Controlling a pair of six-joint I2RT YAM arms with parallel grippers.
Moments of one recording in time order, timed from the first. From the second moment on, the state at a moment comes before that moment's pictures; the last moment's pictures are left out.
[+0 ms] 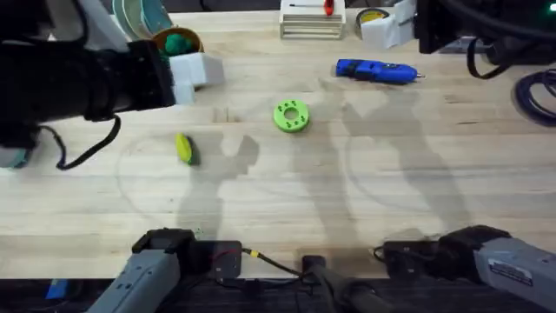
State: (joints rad) left arm 0.01 0.92 1.12 -1.03 0.19 -0.14; right arm 0.25 1.21 1.17 -0.59 -0.13 -0.15
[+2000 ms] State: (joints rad) left arm 0.31 1.32 0.94 -0.97 0.01 -0.56; right arm 0.25 1.21 1.17 -0.59 -0.13 -0.15
